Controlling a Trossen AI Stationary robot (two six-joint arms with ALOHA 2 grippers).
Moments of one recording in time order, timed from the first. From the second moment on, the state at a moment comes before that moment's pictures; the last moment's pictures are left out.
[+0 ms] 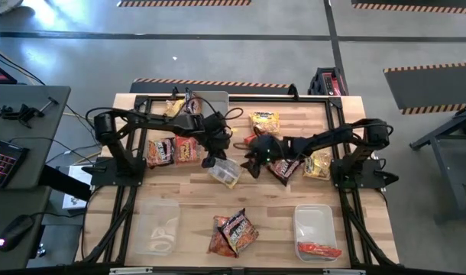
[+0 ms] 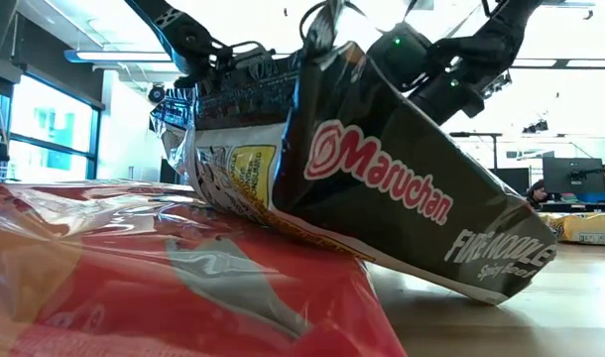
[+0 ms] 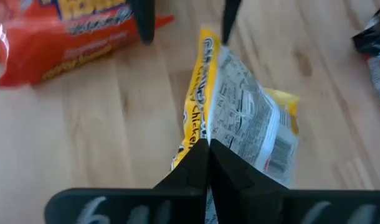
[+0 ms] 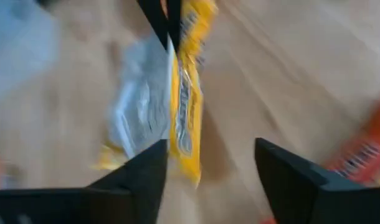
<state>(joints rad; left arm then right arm) 0.31 1.74 1.03 -0.33 0.47 0.38 -0.10 1.70 0.77 0.27 -0.09 0.44</state>
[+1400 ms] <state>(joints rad) 0.28 1.65 1.04 -0.32 0.38 0.29 -0.02 1.89 0.77 0.67 -0.03 0.74</state>
